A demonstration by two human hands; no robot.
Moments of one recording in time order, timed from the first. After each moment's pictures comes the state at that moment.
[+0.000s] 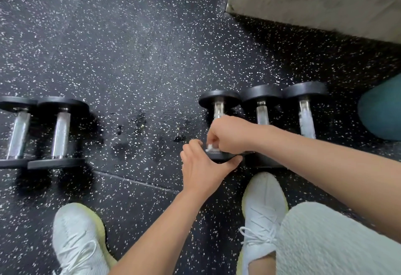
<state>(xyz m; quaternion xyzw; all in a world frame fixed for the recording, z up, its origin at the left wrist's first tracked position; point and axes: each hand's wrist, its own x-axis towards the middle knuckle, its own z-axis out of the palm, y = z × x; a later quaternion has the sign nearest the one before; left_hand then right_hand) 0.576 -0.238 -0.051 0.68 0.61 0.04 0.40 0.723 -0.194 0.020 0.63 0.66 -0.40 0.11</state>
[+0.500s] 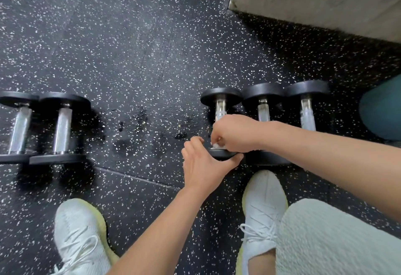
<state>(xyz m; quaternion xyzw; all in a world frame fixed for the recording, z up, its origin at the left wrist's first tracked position) 0.576 -0.238 -0.048 0.68 0.61 0.04 0.40 0.729 -0.196 0.017 0.59 0.71 -0.35 0.13</state>
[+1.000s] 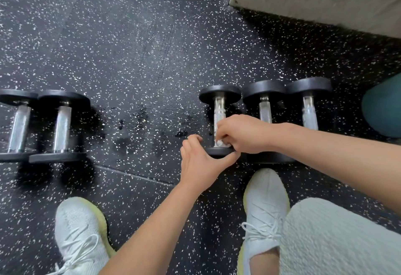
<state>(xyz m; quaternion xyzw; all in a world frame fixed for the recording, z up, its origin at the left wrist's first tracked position) 0.565 -0.231 -0.055 0.66 0.61 0.03 0.45 0.744 -0.209 -0.012 0.59 0.72 -0.36 0.10</state>
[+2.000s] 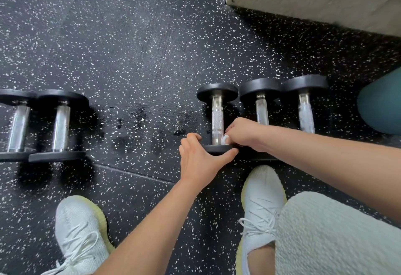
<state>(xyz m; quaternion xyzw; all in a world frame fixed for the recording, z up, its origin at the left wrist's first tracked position) 0.568 -0.233 -0.055 0.66 0.61 0.04 0.44 0.736 -0.219 -0.030 0.79 0.27 -0.55 -0.04</state>
